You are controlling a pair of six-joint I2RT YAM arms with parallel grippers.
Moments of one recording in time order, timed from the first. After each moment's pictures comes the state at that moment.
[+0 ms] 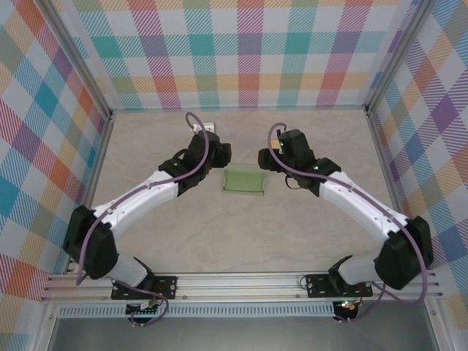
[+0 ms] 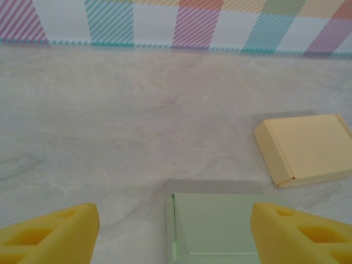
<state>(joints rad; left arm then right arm) -0.65 1.50 1.20 -0.31 -0.37 -0.43 0.59 1.39 1.14 -0.46 0.15 0.45</state>
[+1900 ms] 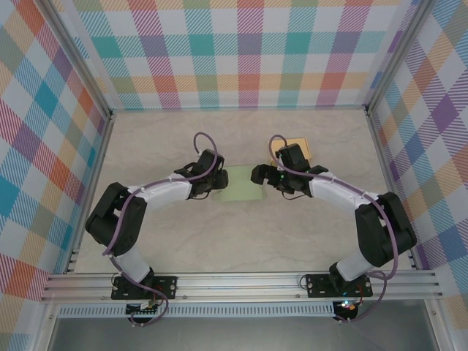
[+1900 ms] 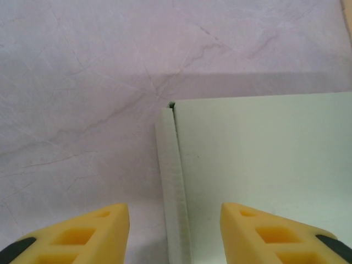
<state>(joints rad) -0.59 1.70 1.01 -0.22 -0.15 -0.58 0.48 1.54 0.93 -0.28 -0.25 0.67</state>
